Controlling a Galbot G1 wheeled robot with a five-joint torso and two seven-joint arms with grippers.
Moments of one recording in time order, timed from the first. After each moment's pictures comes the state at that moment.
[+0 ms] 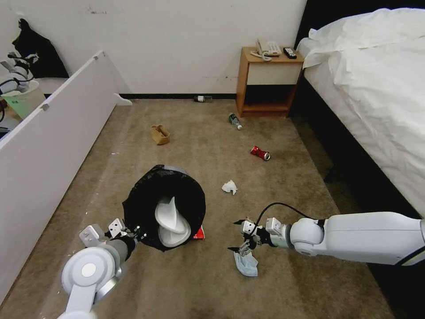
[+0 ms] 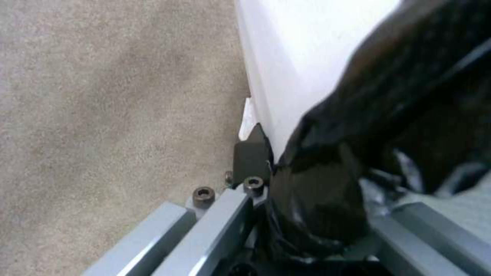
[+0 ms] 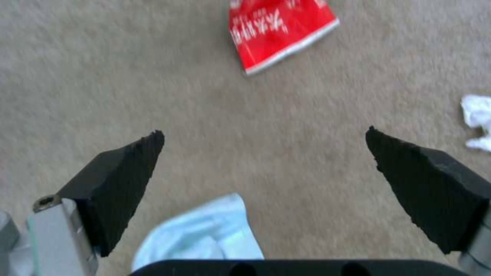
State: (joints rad) left arm 1.35 -1.38 -0.64 -2.14 -1.37 0.74 -0.84; right arm -2.92 -0.77 1.44 1.54 0.93 0.13 -0.06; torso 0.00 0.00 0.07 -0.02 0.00
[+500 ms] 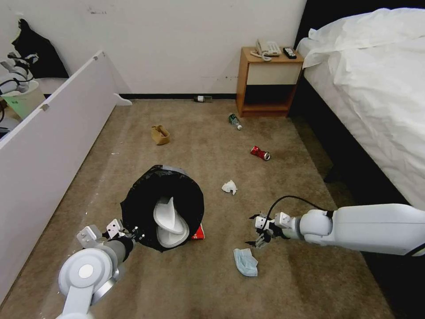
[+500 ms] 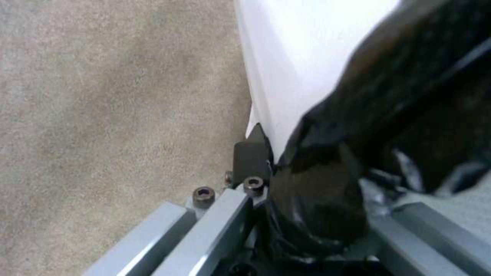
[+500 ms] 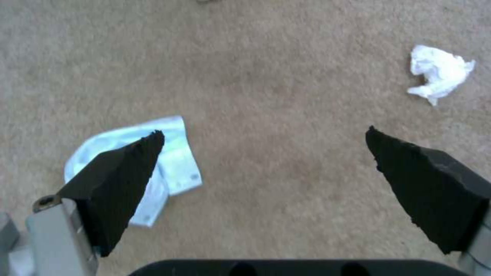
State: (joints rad) left arm 1.36 -1.37 -0.66 -2.13 -1.36 0.74 -0.82; right arm -2.79 -0.73 1.36 1.50 0.88 0.06 -0.13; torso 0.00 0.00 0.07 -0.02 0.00
